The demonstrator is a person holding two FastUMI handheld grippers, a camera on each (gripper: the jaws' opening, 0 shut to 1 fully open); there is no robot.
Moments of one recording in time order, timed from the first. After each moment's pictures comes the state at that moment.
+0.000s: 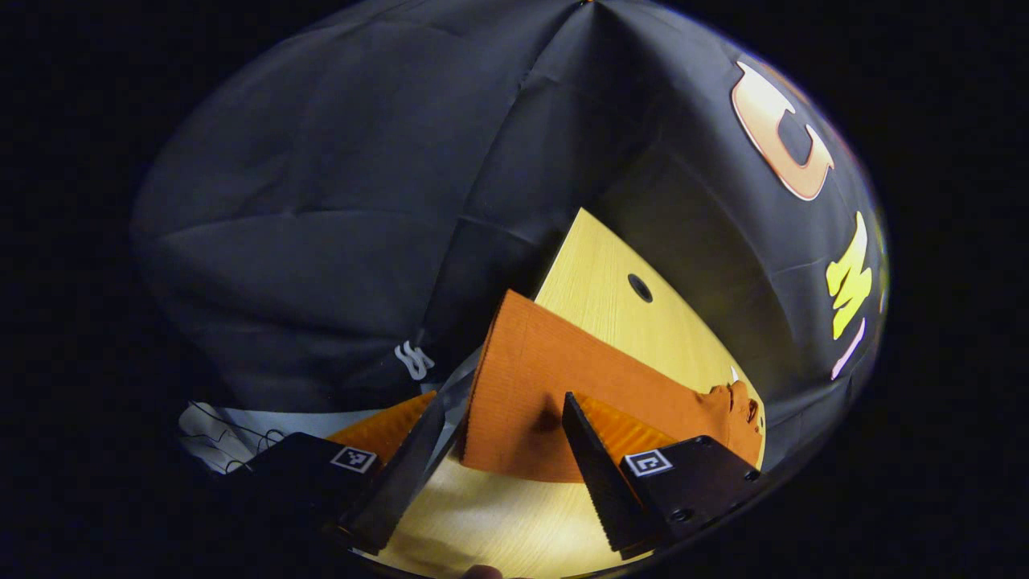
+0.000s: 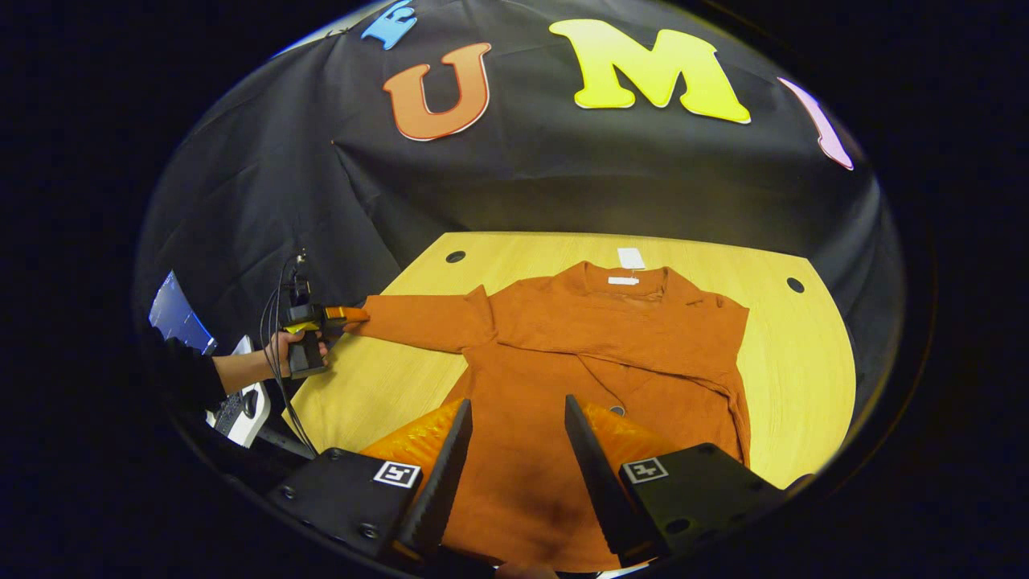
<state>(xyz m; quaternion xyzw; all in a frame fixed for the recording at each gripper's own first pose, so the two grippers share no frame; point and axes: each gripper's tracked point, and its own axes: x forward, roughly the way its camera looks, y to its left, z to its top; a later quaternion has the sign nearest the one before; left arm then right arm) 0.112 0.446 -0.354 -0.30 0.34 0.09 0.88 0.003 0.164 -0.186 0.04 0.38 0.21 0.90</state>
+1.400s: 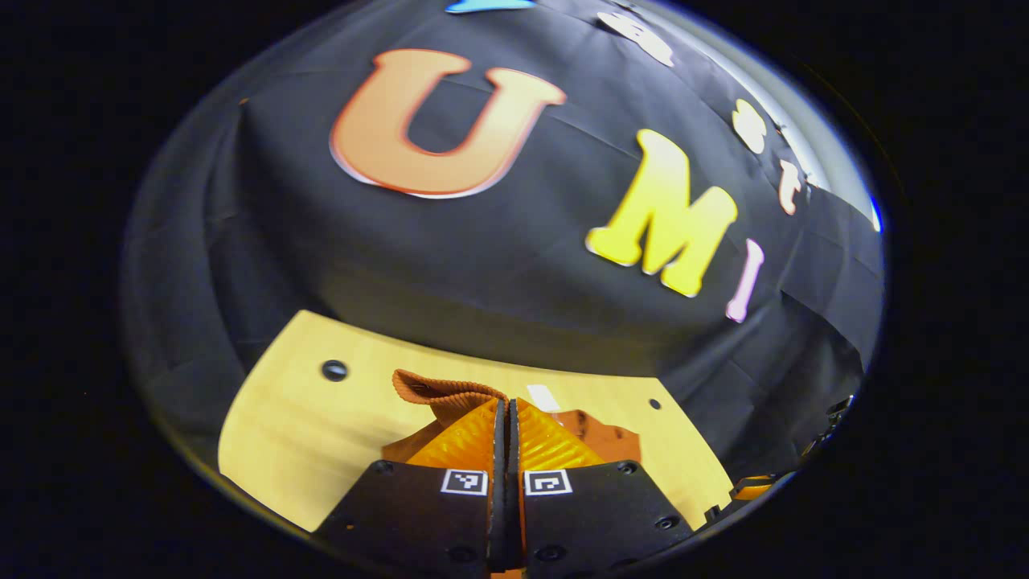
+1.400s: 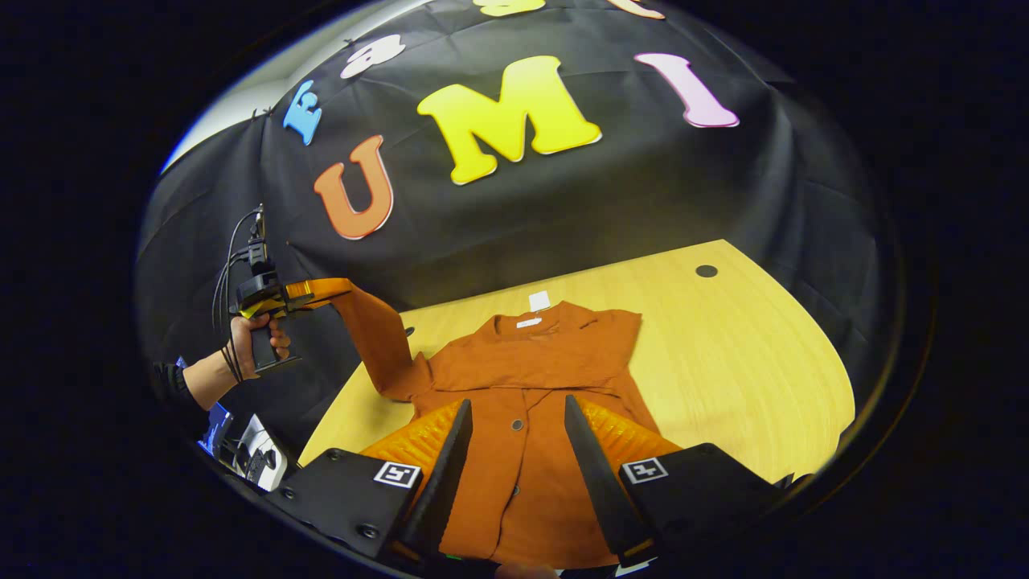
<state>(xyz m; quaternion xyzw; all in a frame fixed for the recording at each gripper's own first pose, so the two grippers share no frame) 0.193 0.078 -0.059 -0.16 0.22 -0.17 0.95 -0.012 -0.024 -0.144 0.18 0.29 0.13 0.93</state>
